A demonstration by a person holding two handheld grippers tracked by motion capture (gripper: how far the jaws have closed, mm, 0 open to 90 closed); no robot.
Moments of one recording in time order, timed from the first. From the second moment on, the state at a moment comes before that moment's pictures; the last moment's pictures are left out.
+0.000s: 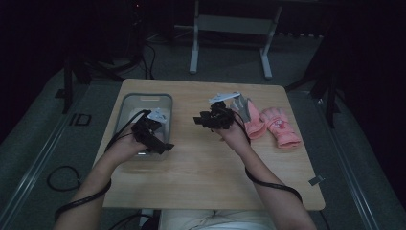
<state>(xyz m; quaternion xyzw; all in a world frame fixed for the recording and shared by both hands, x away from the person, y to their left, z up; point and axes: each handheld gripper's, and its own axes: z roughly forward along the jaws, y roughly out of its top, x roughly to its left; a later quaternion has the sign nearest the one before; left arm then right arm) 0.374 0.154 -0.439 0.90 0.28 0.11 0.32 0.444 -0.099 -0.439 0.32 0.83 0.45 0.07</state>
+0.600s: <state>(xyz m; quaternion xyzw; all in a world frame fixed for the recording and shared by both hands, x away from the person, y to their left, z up) 0.342 0.087 -0.460 0.90 0.20 0.09 0.37 0.445 -0.194 -0.444 0.33 0.83 0.43 0.13</state>
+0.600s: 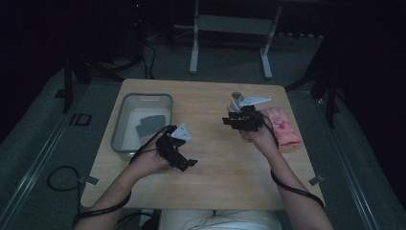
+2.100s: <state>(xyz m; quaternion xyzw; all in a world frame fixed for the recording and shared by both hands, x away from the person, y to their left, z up) 0.285 0.071 -0.554 0.85 0.25 0.11 0.45 0.552 -0.230 -0.507 0.39 0.86 0.25 0.20</state>
